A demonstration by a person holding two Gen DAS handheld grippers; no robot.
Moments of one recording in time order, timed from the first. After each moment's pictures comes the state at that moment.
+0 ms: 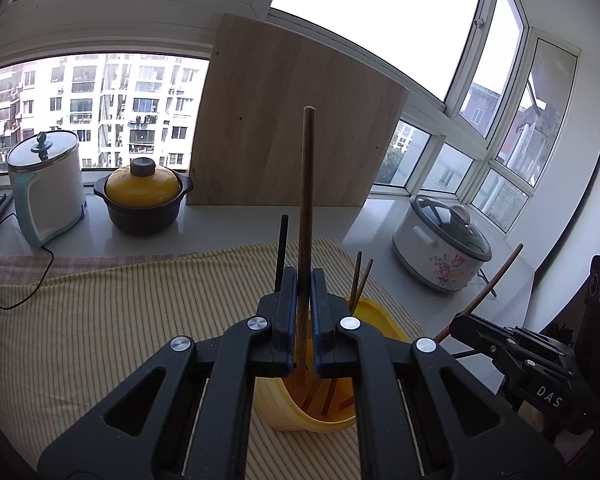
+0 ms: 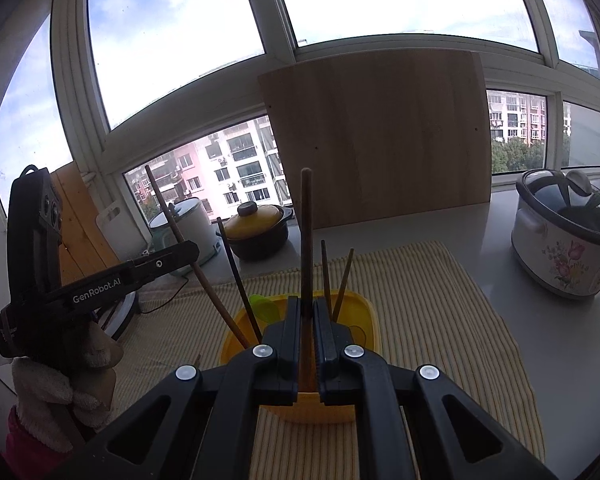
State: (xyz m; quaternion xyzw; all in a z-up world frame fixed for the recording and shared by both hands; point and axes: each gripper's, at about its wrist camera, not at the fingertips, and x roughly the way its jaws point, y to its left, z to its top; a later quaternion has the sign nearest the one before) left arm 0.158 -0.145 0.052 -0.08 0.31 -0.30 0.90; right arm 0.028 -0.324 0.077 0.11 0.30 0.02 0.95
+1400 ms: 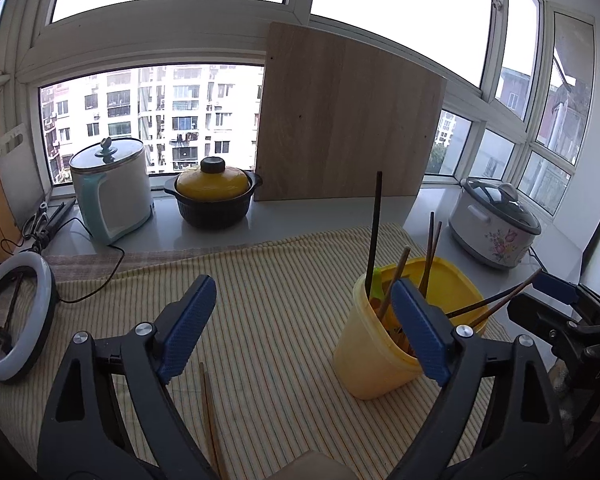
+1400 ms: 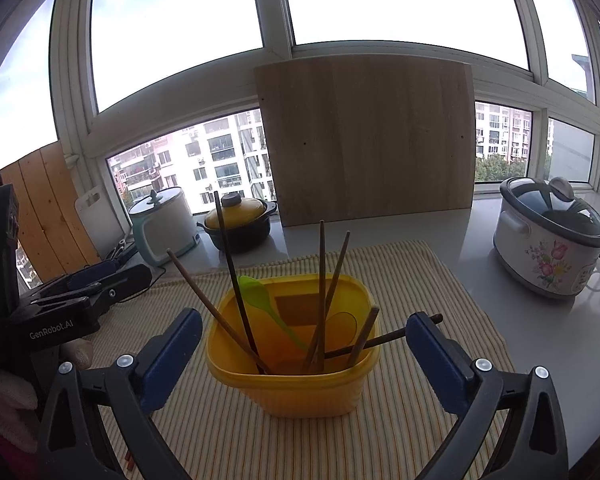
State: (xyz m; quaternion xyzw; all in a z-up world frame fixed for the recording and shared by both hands) left arm 0.133 -0.092 0.033 -0.02 0.29 -0.21 0.93; right arm 0.020 -0.295 0.063 0.06 0.29 -0.03 0.95
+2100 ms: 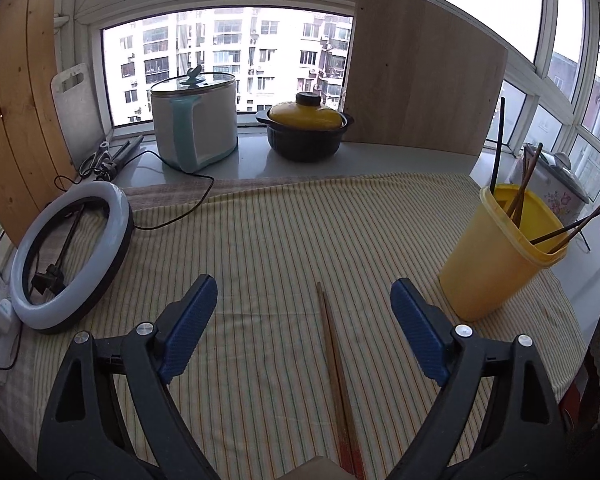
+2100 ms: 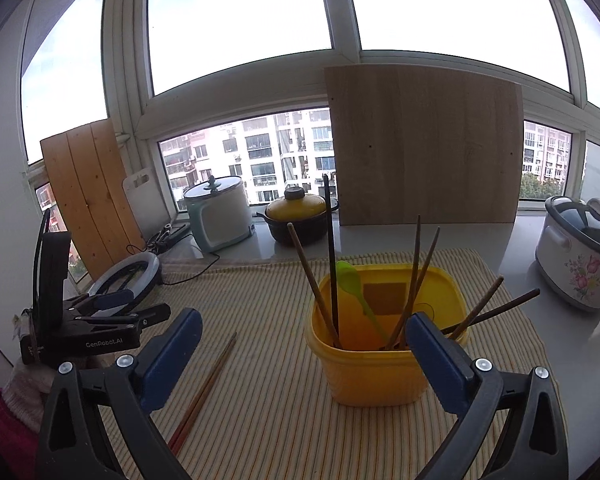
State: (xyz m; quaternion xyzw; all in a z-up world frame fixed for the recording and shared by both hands) left arm 0.123 0.010 -0.031 -0.01 0.37 -0.14 0.92; right arm 0.003 -0.221 0.055 0.04 0.28 0.05 0.96
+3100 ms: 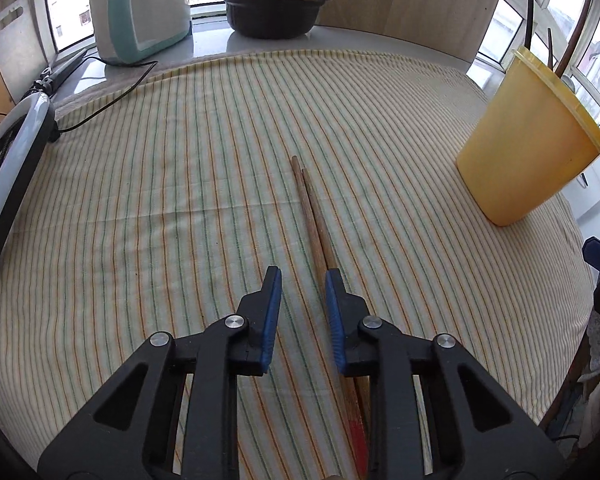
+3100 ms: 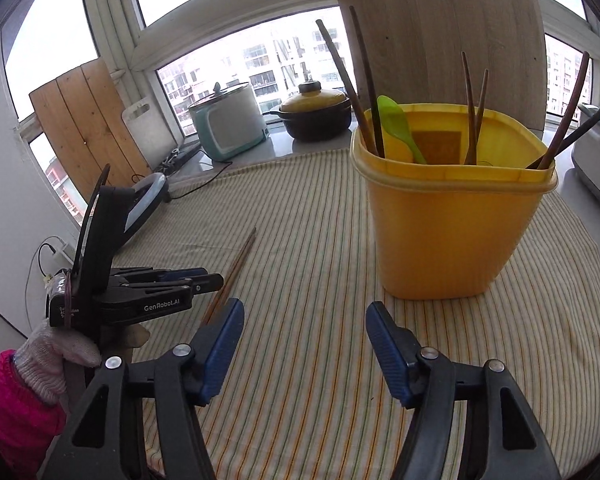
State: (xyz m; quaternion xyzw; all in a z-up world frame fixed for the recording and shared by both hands) left arm 0.145 -0.018 -0.129 0.02 0.50 -0.18 0.84; right arm 0.006 -0.202 -0.040 0.08 0.41 0.07 0.91
